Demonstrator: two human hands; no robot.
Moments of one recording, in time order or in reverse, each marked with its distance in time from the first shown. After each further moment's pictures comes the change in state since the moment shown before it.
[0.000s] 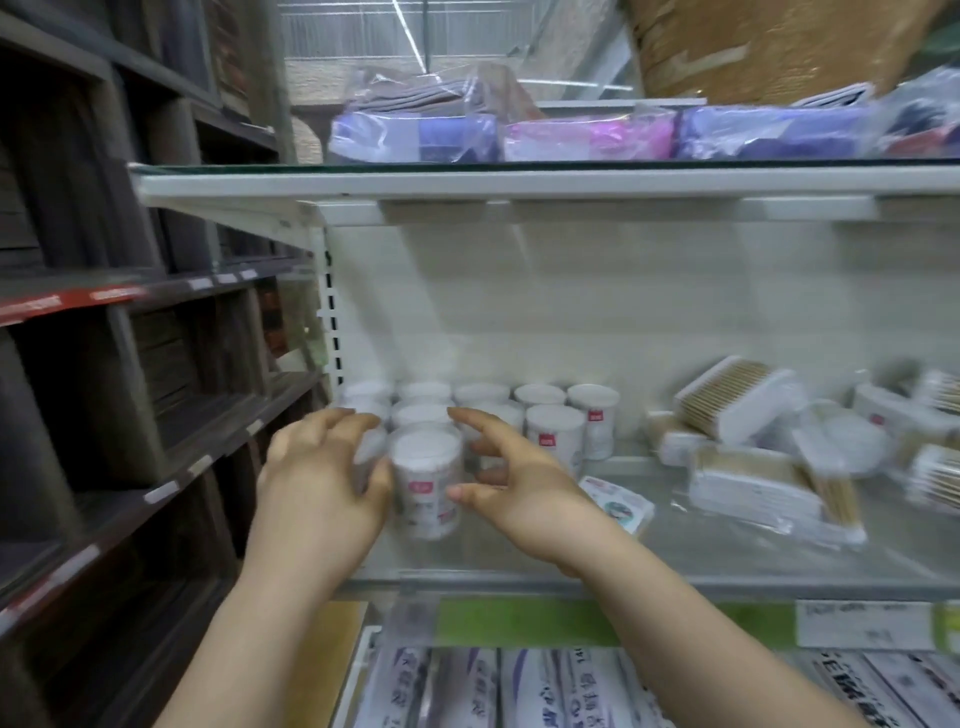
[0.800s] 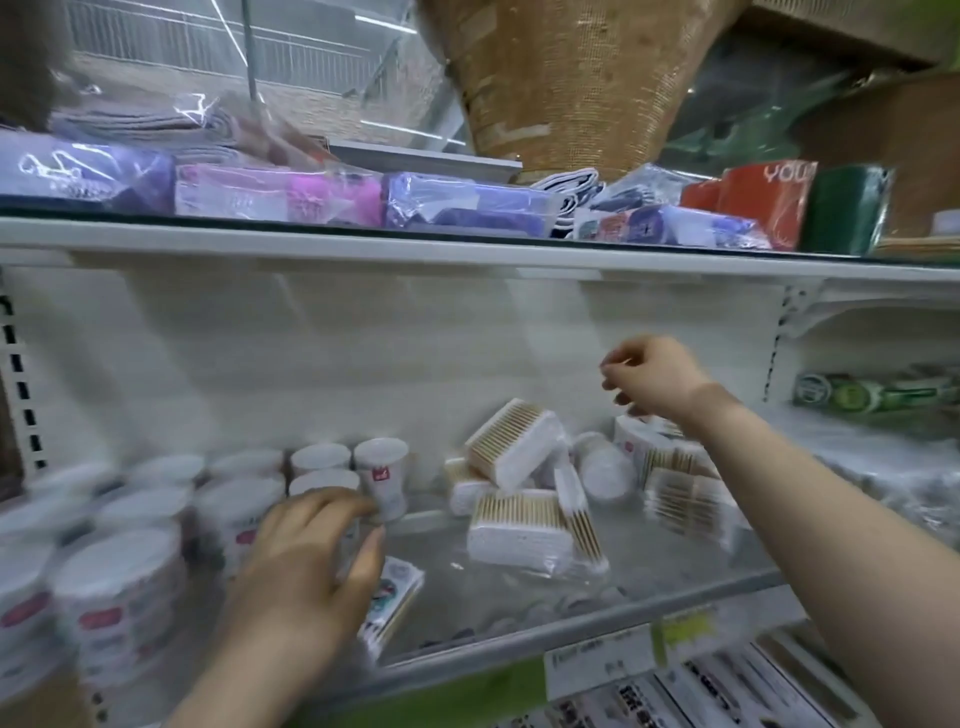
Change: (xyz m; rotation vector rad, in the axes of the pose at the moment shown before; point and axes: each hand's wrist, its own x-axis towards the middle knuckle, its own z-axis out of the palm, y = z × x) left_hand -0.001 0.130 0.088 -0.310 -0.018 0.292; right_hand -0.030 0.035 -0.303 -0.399 0.626 0.288
